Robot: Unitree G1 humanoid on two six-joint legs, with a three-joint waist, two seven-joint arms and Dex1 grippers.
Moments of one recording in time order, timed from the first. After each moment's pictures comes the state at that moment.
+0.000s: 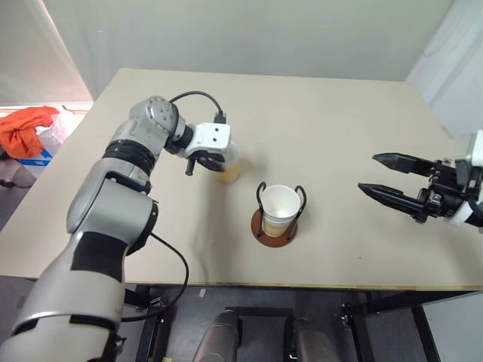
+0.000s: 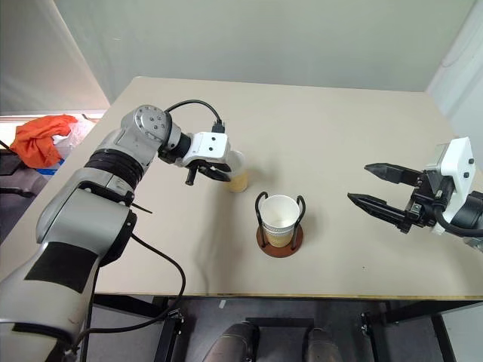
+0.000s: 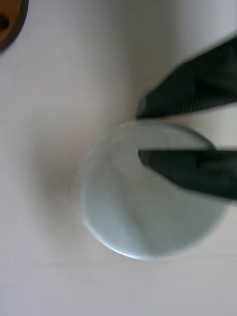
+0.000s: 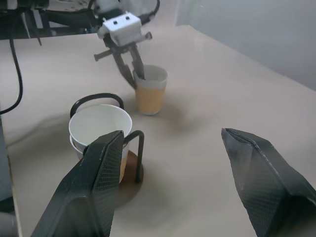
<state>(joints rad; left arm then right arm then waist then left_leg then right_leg) -1.42 0.53 -0.49 1.32 0.24 -0.35 -1.32 -0.14 -0.95 -0.49 -0.52 0.85 0.67 0.88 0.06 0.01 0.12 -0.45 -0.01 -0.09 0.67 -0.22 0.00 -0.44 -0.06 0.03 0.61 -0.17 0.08</state>
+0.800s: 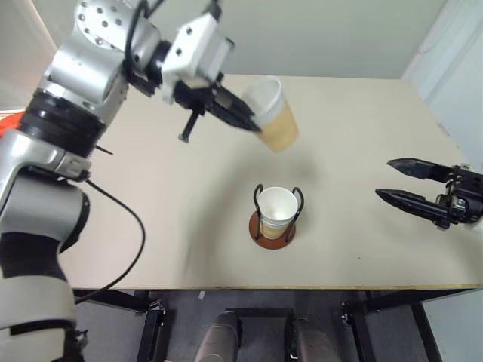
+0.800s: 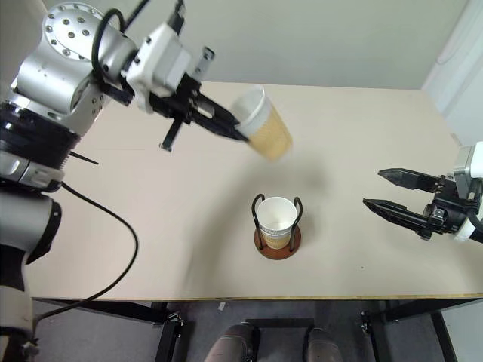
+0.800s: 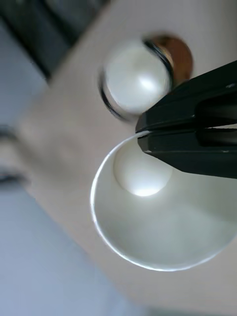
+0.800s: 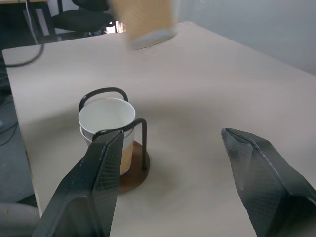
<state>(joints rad) -1.53 0.89 -0.82 0.42 -0.72 -0.10 -1.58 -0.07 -0.99 -0.58 -0.47 0.90 0.69 0.99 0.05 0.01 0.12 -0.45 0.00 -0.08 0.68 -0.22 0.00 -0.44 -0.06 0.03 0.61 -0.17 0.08</state>
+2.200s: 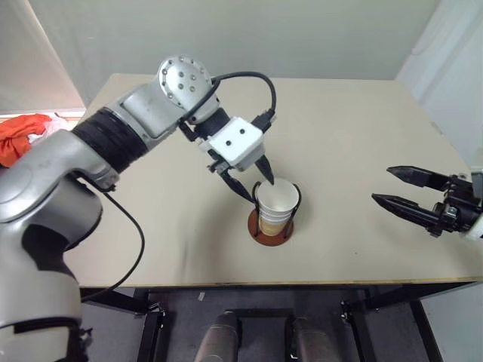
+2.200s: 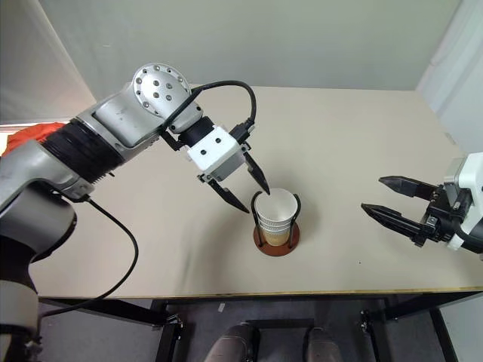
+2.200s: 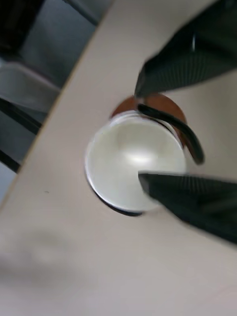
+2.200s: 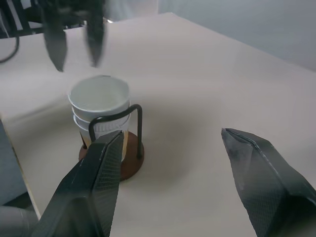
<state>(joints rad) -1.54 0.79 -1.09 0.52 -0.58 -0.32 -1.58 -0.03 -0.97 -0.56 -0.53 0.89 0.68 0.89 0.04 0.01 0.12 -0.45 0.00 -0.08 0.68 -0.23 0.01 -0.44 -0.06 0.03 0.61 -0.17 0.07</state>
